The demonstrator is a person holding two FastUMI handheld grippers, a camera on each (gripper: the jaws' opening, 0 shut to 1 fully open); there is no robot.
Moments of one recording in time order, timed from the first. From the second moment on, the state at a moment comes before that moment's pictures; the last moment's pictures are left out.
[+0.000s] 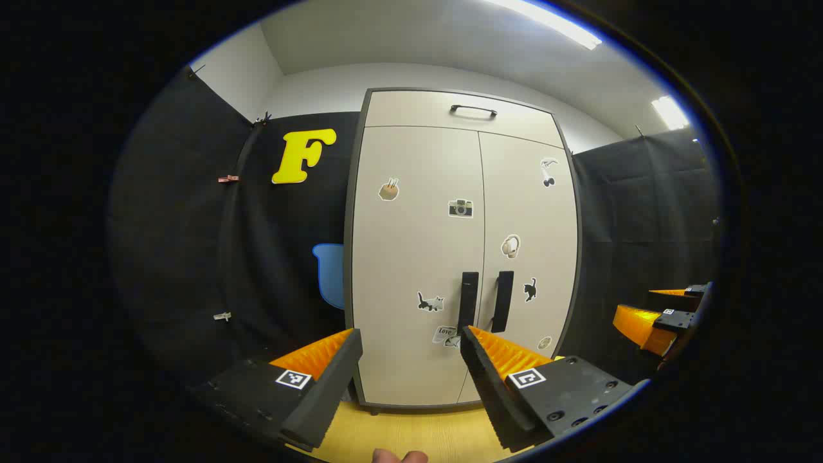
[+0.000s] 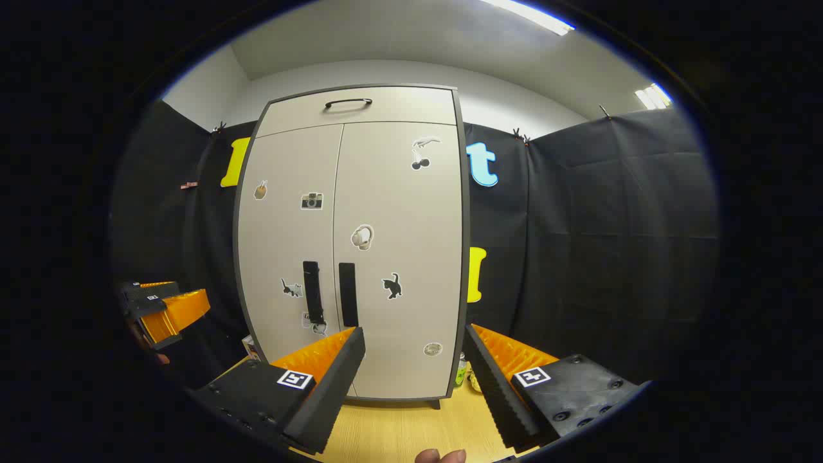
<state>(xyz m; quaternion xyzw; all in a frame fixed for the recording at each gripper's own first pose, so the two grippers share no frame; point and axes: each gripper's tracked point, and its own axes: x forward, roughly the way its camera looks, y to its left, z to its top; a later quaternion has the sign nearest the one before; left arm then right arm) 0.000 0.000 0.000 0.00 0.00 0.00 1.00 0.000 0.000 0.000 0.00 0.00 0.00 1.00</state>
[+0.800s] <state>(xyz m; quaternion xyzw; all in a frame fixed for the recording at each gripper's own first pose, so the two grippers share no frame) -0.006 0.017 -0.003 0.01 0.01 0.01 1.00 -0.002 0.021 0.006 0.00 0.00 0.02 1.00</state>
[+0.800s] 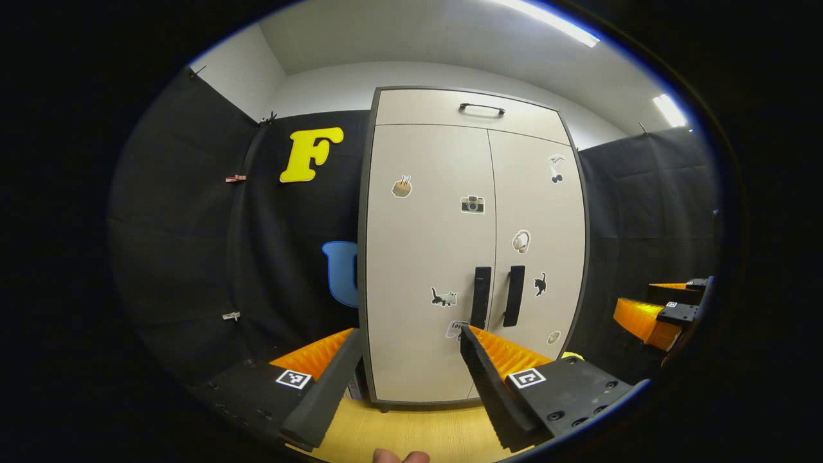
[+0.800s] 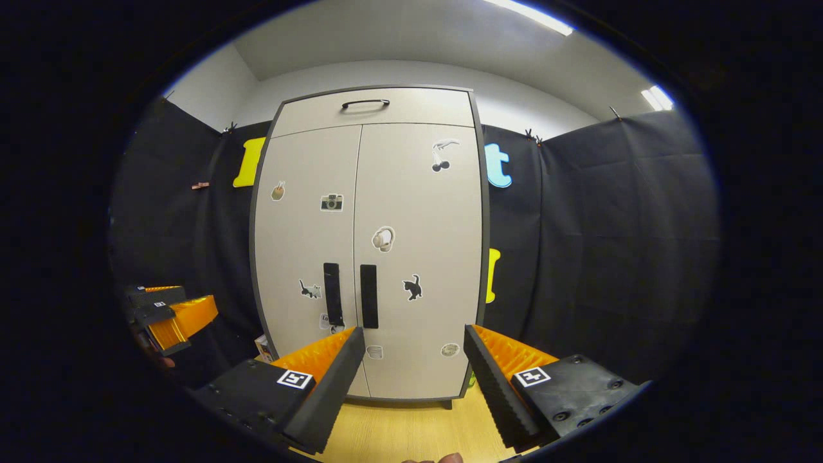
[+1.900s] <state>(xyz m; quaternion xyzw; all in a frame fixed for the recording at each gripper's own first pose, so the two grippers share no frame) -0.014 0.040 -0.028 0.00 0.03 0.01 1.00 0.128 0.098 0.008 0.02 -0.01 0.06 1.00</state>
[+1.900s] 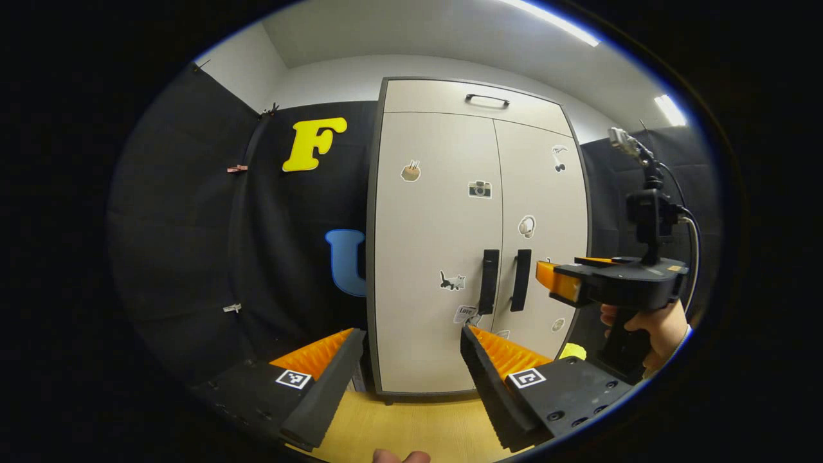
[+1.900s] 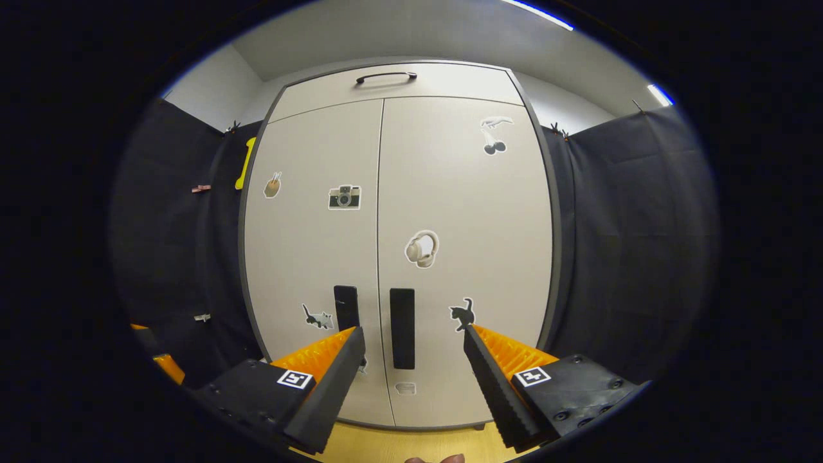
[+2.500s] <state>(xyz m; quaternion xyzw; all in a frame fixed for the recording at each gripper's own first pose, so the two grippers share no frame) -0.002 0.074 -0.052 -0.01 0.05 0.02 1.00 0.215 0.112 -0.021 0.04 0.02 0.03 1.00</state>
